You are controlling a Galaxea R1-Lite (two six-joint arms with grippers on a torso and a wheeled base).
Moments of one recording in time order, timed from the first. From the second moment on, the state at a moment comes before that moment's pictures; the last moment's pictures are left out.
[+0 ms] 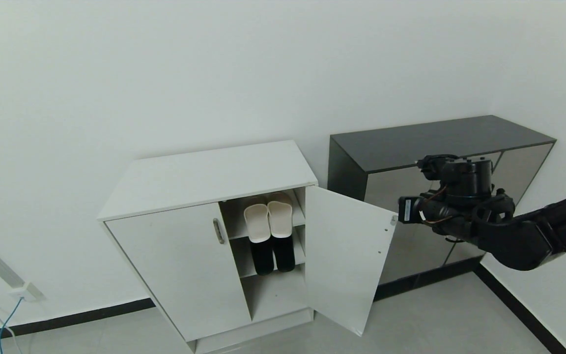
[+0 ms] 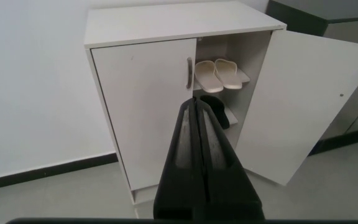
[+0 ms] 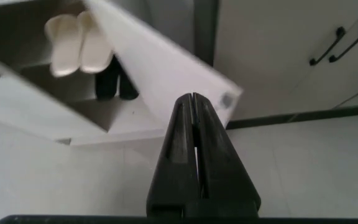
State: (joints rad) left arm 0.00 0.00 0.00 0.00 0.03 -0.01; right arm 0.36 1.95 -1.00 -0.64 -0.12 0.15
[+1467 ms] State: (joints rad) left arm 0.00 0.00 0.00 0.00 0.03 -0.01; right arm 0.32 2.25 -1.16 -0.76 -0.06 0.17
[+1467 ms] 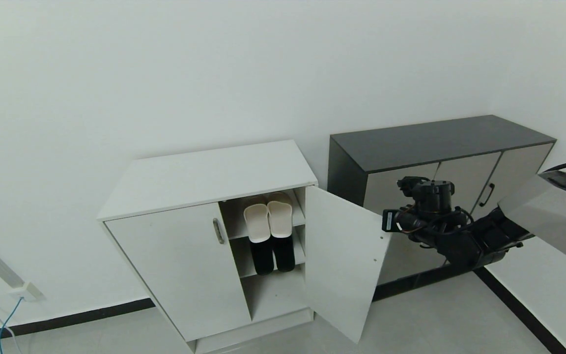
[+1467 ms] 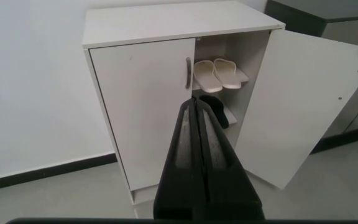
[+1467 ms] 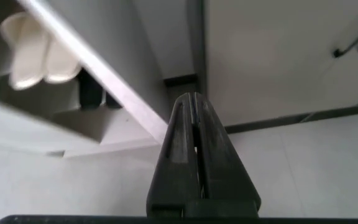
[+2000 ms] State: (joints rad) left arm 0.00 0.00 0.00 0.00 0.03 -0.01; right arm 0.54 2.10 -0.95 -0.76 -0.06 0.17
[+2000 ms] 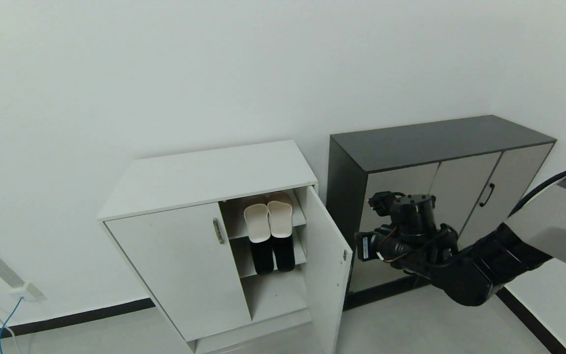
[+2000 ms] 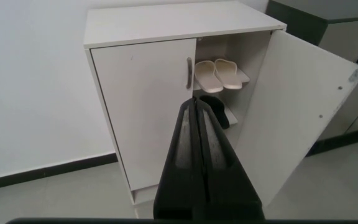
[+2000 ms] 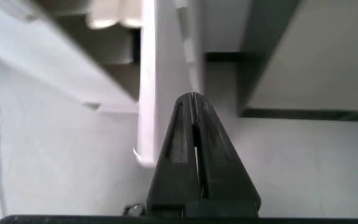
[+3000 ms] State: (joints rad) left arm 0.00 0.00 0.00 0.00 0.03 -0.01; right arm 0.61 1.96 -0.84 -0.76 -0.06 0.13
